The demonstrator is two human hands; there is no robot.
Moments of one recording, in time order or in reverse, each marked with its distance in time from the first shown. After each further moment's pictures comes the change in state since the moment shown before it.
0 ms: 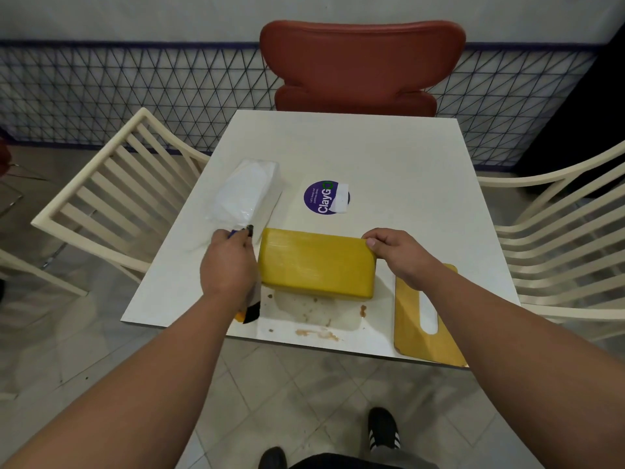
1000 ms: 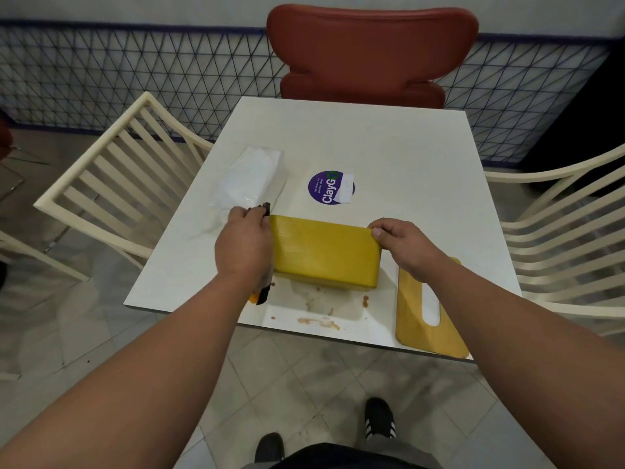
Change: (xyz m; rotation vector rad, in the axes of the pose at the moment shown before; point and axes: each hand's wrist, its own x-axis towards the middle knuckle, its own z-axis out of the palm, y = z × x) left_hand -0.002 0.023 -0.006 -0.034 -0.020 0.027; right_hand -0.002 -0.001 0.001 -0.051 0.019 -0.024
